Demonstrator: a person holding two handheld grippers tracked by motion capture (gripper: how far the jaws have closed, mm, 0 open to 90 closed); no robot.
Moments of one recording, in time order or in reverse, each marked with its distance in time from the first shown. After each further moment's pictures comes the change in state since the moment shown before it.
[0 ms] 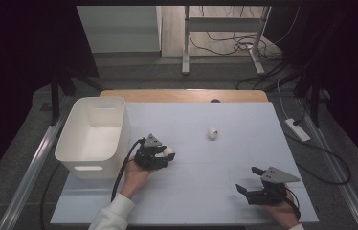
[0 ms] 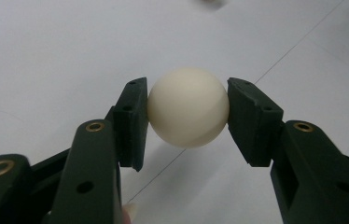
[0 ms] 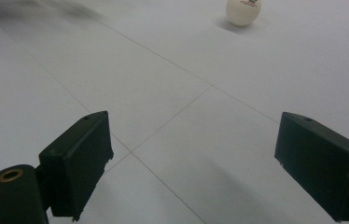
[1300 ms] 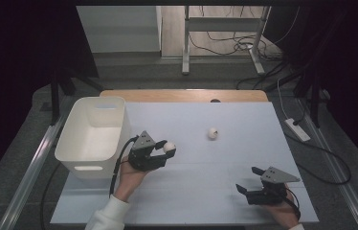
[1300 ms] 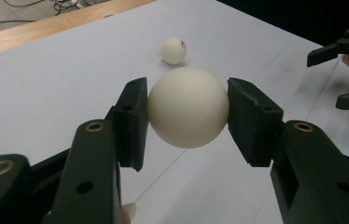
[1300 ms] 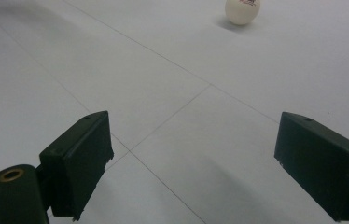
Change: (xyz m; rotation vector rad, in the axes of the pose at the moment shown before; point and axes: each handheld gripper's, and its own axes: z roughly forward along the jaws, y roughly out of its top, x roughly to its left) left arm -0.019 0.015 -0.046 -0.183 -0.054 0.058; right arm 0.000 0.000 0.000 0.003 -0.005 -0.004
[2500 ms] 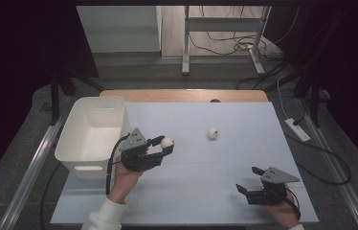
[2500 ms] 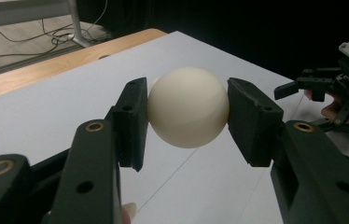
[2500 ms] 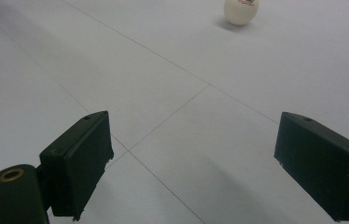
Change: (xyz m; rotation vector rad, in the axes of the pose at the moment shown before) left arm -0.009 0.015 -0.031 -0.127 -0.036 0.010; right arm 0.000 0.000 0.000 0.000 -0.007 -0.005
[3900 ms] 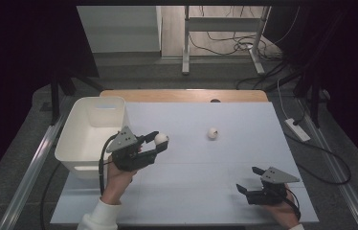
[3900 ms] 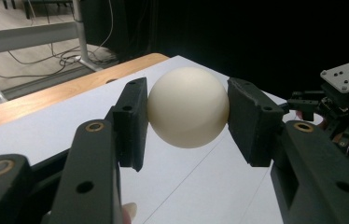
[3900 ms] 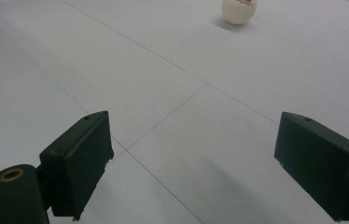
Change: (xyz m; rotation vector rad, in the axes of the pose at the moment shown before) left arm -0.002 0.012 -0.026 -0.080 0.017 0.015; right arm 0.000 0.000 0.000 0.002 -0.008 -0.003
